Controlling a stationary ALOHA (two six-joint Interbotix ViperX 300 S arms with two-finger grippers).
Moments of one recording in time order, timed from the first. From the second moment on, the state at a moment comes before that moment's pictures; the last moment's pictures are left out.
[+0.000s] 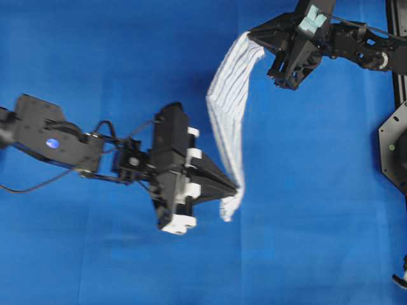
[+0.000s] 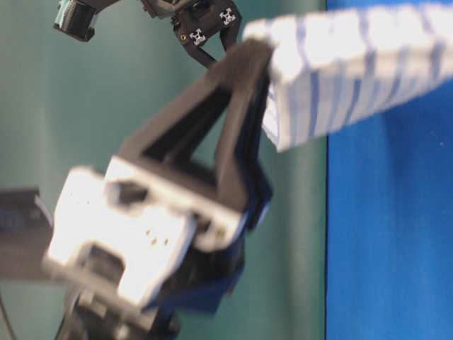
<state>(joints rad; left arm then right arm) -0.18 0.12 0.46 -0.04 -0.26 -0.30 -0.41 -0.28 0.86 0.69 -0.13 -0.55</state>
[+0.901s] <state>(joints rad) -0.18 0.25 0.56 -0.05 -0.57 -0.28 -0.44 0.03 0.62 0.66 -0.01 -0.60</state>
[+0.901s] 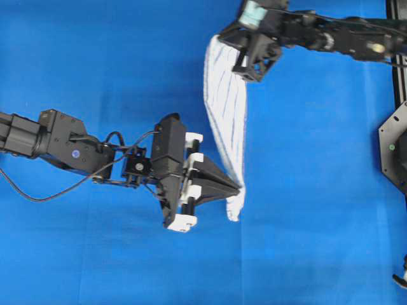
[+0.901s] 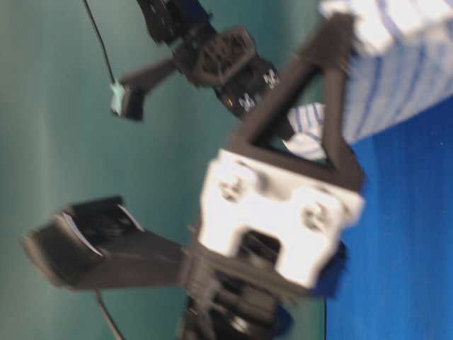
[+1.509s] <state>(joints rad) -0.23 0.17 0.75 -0.06 -0.61 -0.39 -0.40 0.23 0.43 0.66 0.03 -0.60</state>
